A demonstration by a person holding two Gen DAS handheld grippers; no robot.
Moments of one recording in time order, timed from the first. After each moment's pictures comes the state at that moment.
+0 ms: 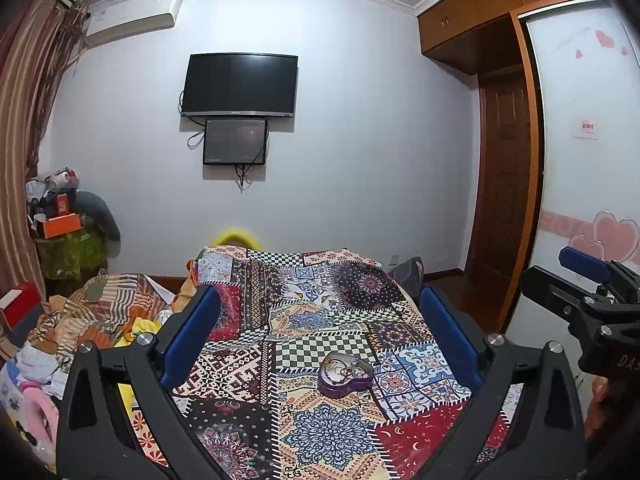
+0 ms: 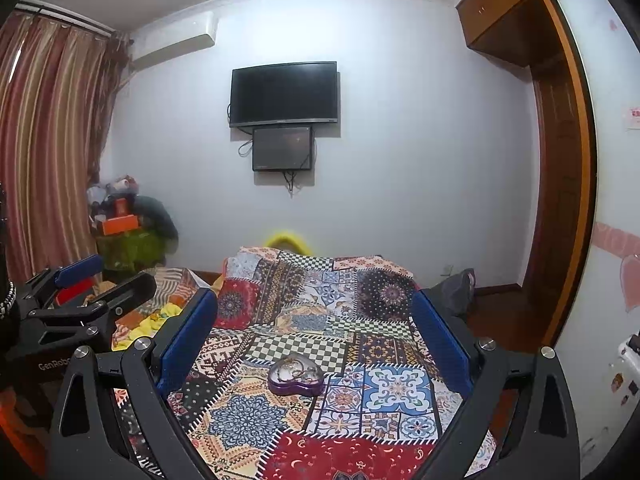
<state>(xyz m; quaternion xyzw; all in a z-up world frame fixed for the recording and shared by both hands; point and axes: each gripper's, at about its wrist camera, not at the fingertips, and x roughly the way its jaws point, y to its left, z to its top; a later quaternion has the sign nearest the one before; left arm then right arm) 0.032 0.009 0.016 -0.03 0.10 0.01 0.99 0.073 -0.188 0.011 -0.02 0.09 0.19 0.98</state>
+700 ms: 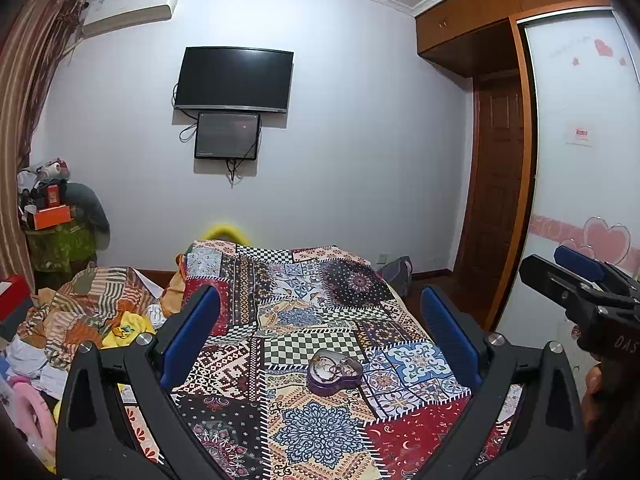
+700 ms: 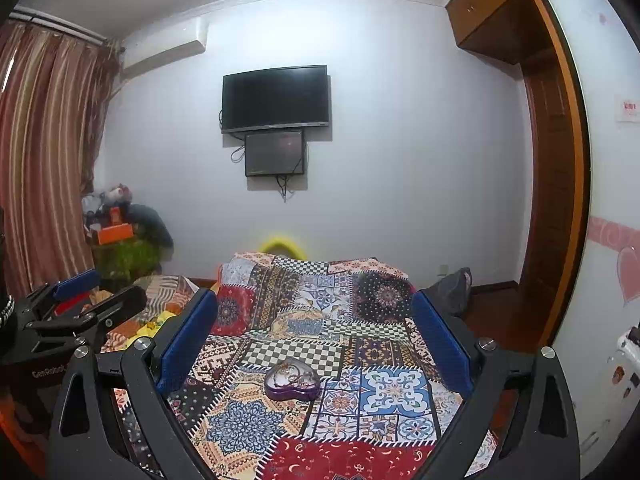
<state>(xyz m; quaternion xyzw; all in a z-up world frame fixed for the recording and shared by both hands) 0.034 0.014 0.015 -0.04 0.10 -0.01 0.99 0.077 -0.197 0.012 0.00 0.09 0.17 0.98</state>
